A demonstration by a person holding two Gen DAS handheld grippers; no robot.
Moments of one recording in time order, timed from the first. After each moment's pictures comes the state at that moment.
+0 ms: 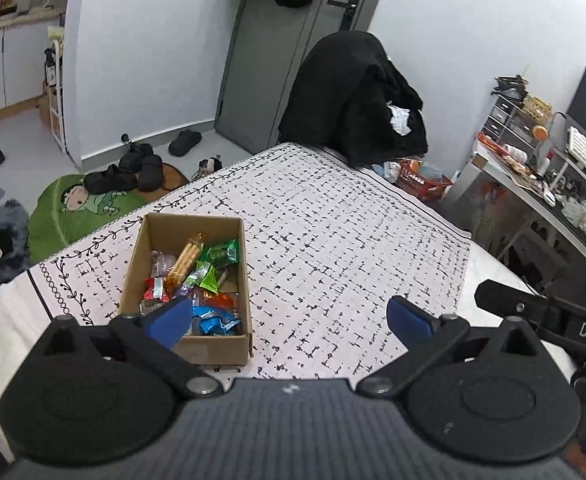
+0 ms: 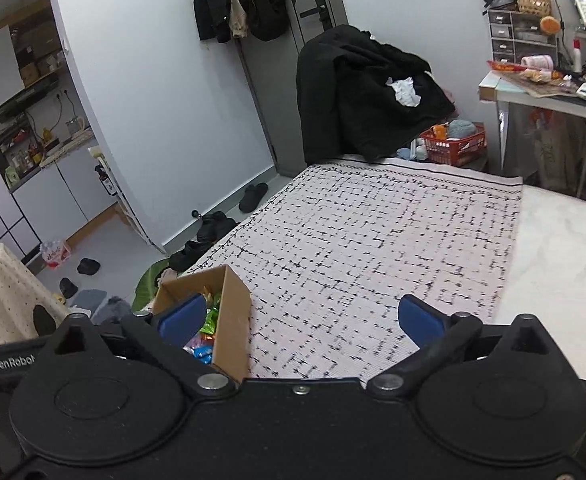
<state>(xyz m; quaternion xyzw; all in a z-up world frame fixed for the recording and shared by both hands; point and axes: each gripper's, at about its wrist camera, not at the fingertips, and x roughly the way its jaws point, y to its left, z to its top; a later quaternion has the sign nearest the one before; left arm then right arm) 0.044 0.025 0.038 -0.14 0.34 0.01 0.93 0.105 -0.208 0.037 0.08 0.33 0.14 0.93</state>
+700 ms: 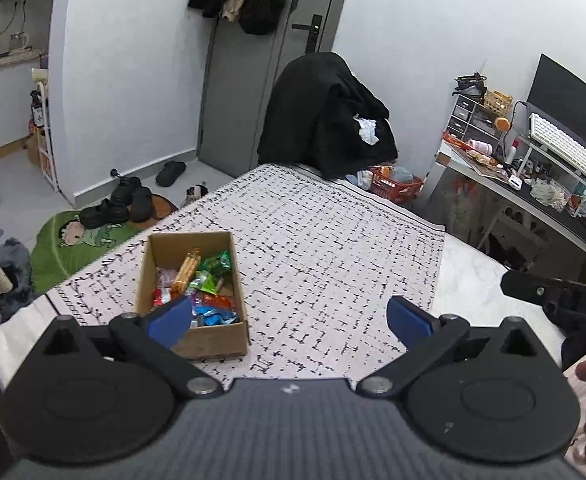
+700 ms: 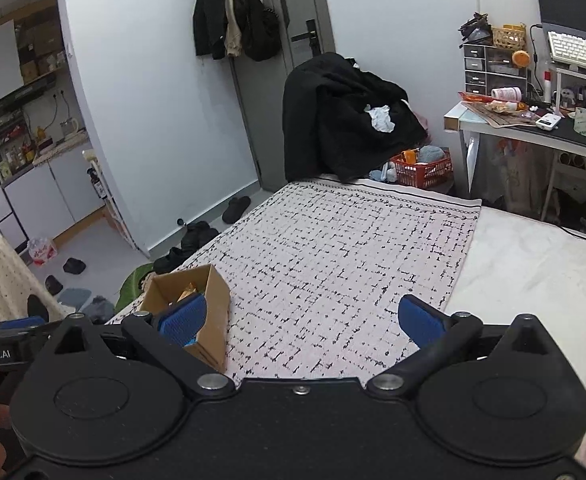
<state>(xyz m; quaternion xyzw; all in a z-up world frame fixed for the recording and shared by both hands) -0.026 0.015 0.068 -0.09 0.31 -0.01 0.95 0.048 -0.241 0.068 0.05 0.31 0.12 0.94</state>
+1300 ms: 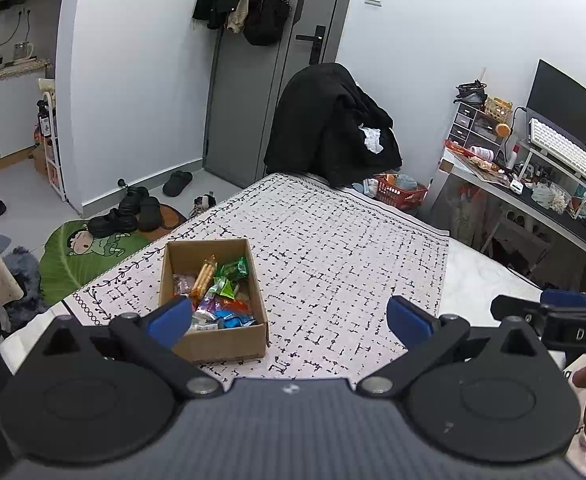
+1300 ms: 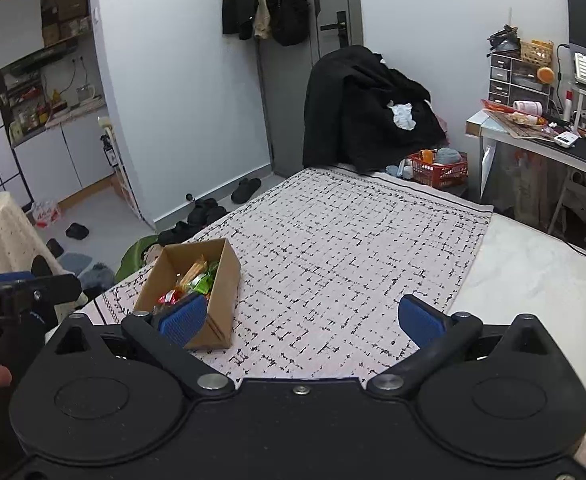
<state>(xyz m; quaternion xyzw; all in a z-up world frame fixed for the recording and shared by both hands) -0.043 0.035 0.072 -0.09 0.30 -0.01 0.95 0.033 -0.214 0.062 0.00 0.32 0.14 0.94</state>
